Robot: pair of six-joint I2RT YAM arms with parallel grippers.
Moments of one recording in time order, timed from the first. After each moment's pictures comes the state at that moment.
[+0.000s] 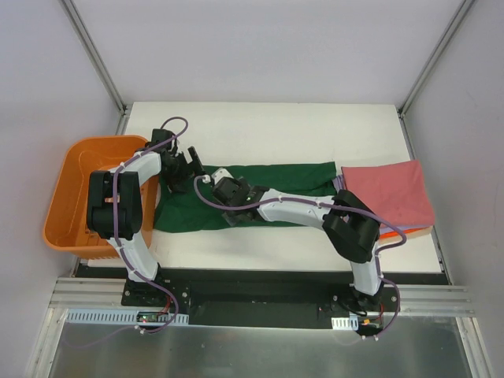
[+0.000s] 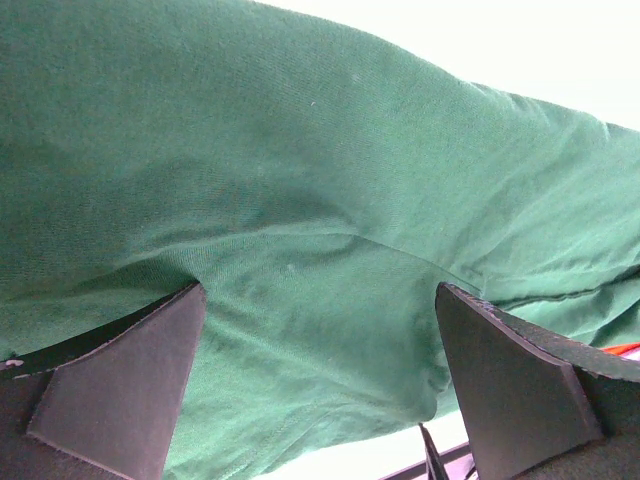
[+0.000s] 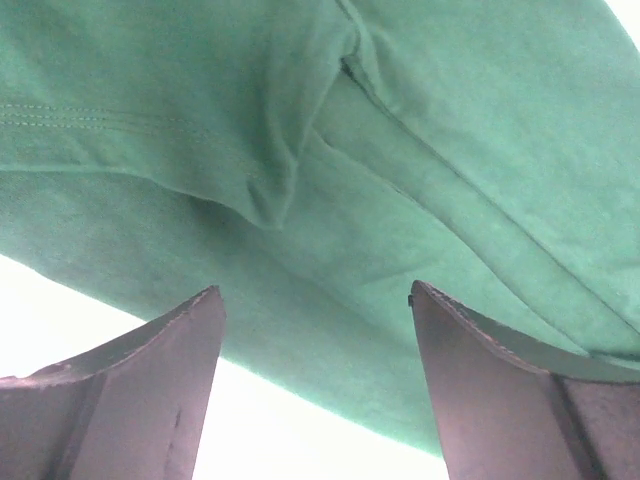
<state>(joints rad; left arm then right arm) -0.03 1.80 1.13 -0.47 0.36 -0.55 1.10 1.98 1.44 -0.47 0.42 0.17</state>
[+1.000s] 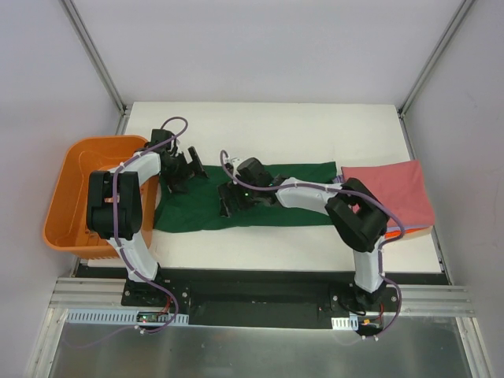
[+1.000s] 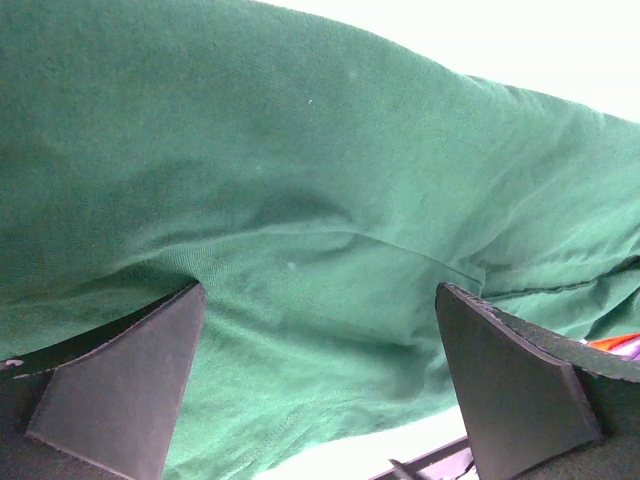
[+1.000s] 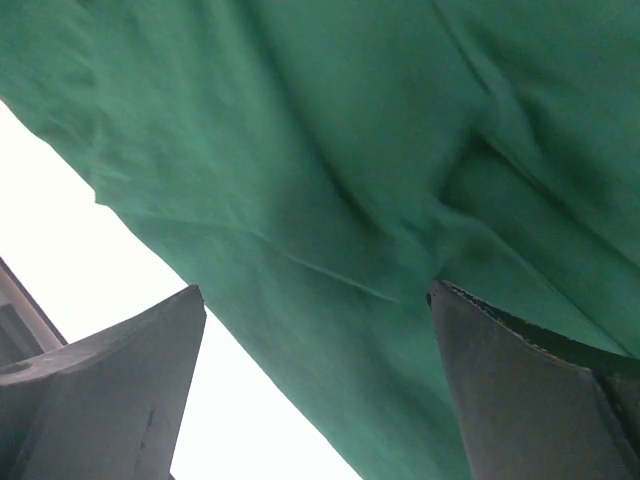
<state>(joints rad) -0.02 1.80 1.13 -0.47 0.39 -0.55 0.90 2.01 1.33 -0.13 -0.23 0.35</state>
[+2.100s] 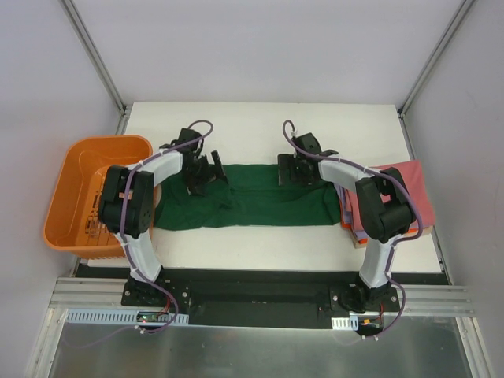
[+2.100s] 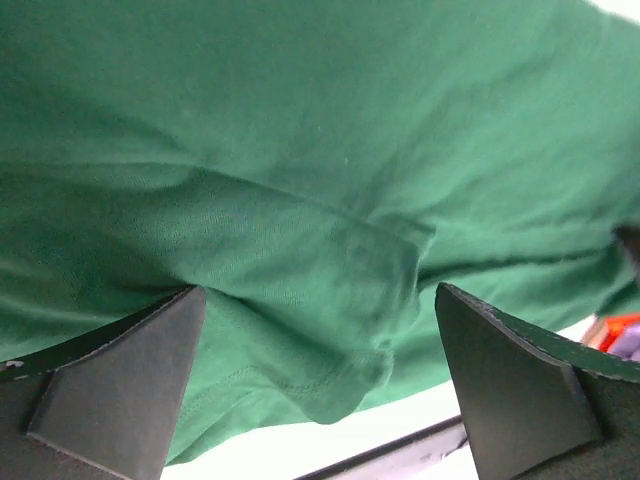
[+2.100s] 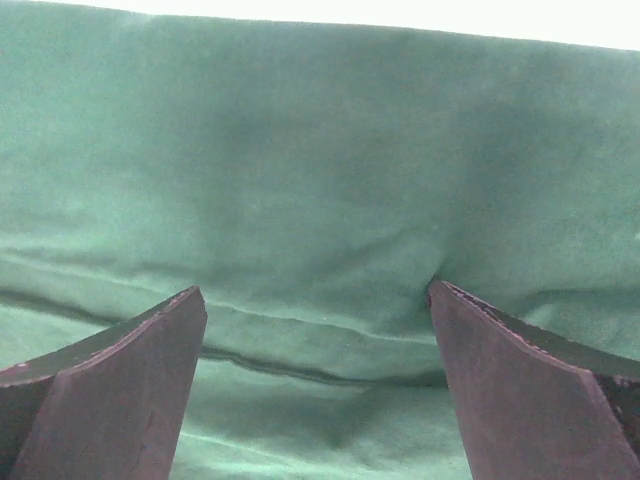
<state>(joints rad) -0.23 1.81 1.14 -0.51 0.32 -0.65 0.46 1.90 1.26 -0.39 -0.02 0.36</state>
